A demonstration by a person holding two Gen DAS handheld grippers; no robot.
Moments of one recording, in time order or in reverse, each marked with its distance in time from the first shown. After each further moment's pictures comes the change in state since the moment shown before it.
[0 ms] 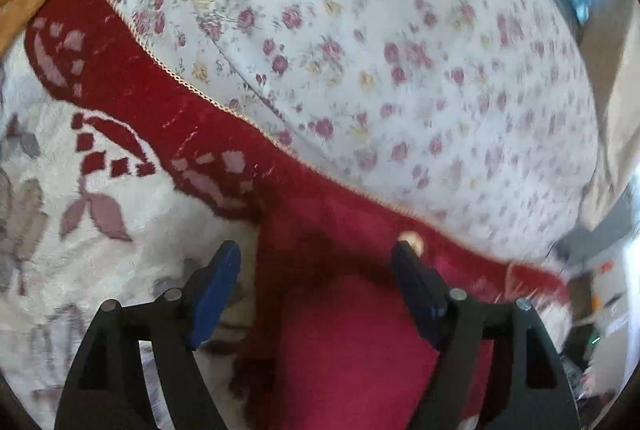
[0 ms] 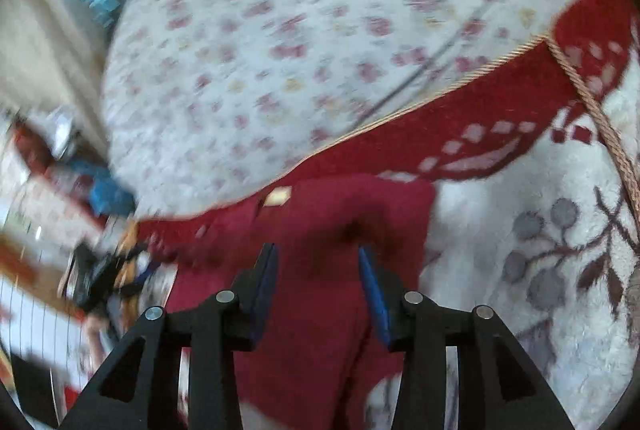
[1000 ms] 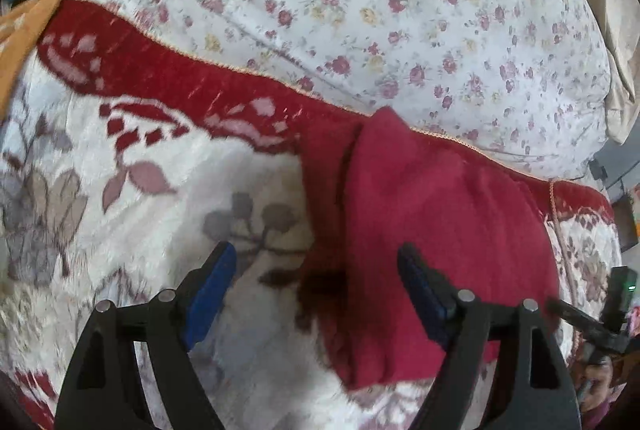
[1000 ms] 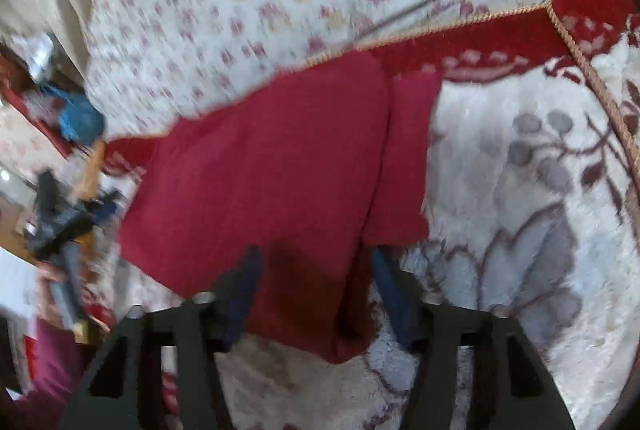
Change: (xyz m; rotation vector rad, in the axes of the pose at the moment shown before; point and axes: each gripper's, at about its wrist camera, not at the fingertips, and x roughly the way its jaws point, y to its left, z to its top) left arm -0.010 0.019 -0.045 0.157 0.090 0.090; right arm 0.026 0.015 -0.059 -0.092 0.115 -0.228
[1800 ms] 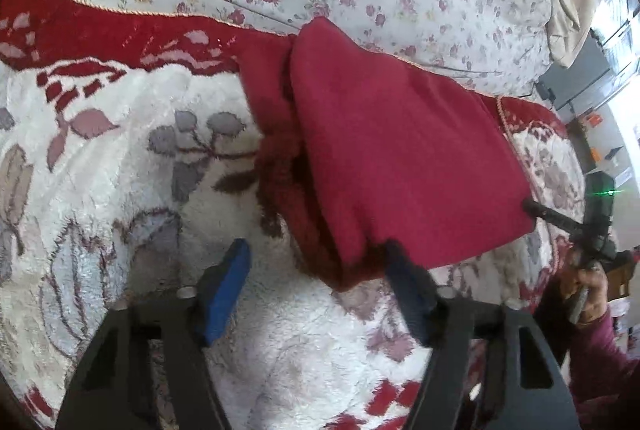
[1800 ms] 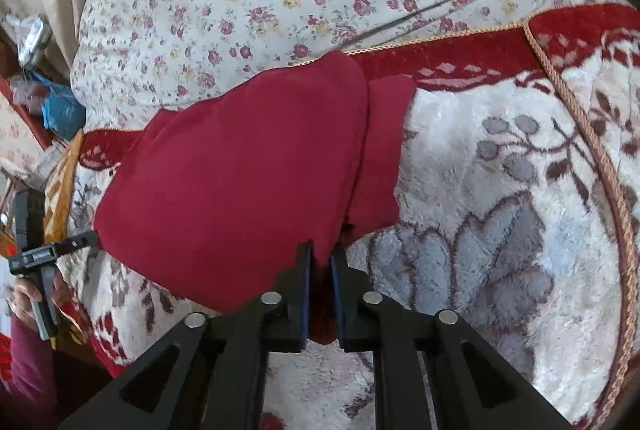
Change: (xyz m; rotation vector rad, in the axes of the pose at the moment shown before) left arm 0.004 -0.001 -0.038 0.189 0.178 -0.214; right arm -0.021 -0.003 -0.014 0.009 -0.036 -0.045
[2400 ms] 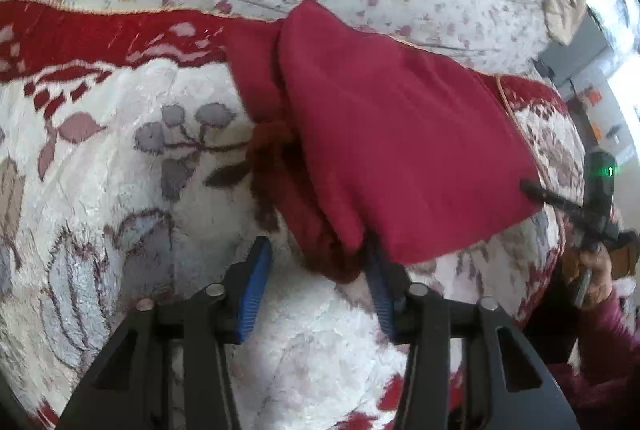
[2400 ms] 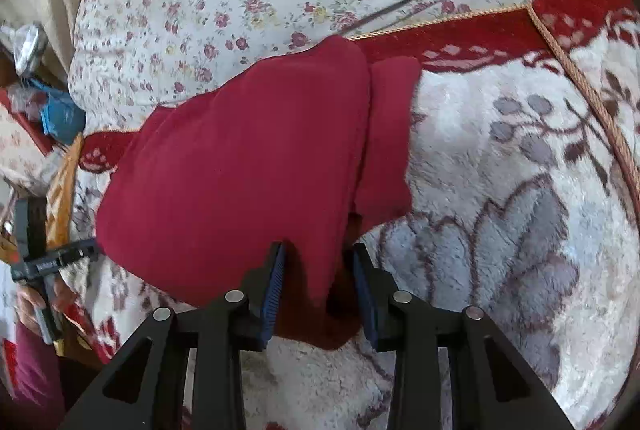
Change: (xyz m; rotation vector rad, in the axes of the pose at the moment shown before) left arm 0.011 -0.004 0.004 0.039 0.046 0.020; right arm 0.015 0.009 -0.002 -0.022 0.010 -0.018
